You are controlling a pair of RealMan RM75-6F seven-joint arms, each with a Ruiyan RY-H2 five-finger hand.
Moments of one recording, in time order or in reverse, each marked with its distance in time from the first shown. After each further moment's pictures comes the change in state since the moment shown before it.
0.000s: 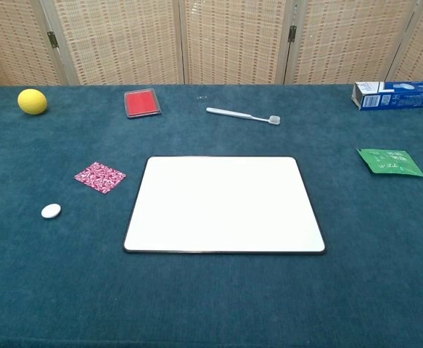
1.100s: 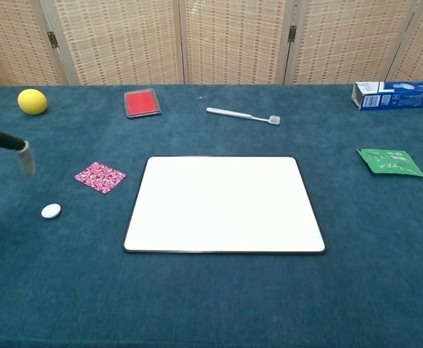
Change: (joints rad) left arm -0.416 0.117 -0.133 -0.133 -0.125 -0.554 -0.079; right arm 0.040 -0.021 0.017 -0.003 0.072 -0.090 -0.042
